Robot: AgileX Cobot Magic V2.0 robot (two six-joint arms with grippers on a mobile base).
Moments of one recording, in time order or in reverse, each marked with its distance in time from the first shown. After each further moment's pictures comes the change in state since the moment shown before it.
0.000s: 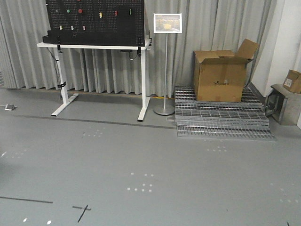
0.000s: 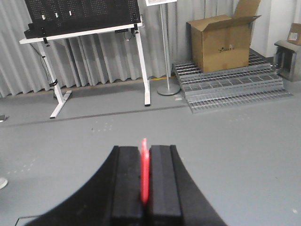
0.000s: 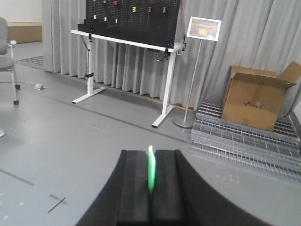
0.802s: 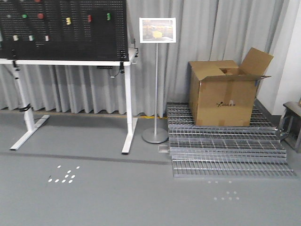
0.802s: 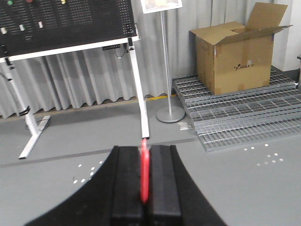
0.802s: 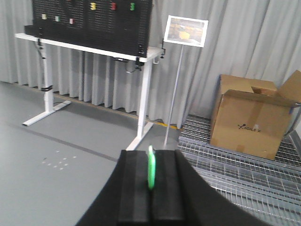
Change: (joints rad) left arm 0.000 0.000 0.000 0.000 0.007 0.000; right arm 0.000 0.000 0.000 0.002 0.003 0.000
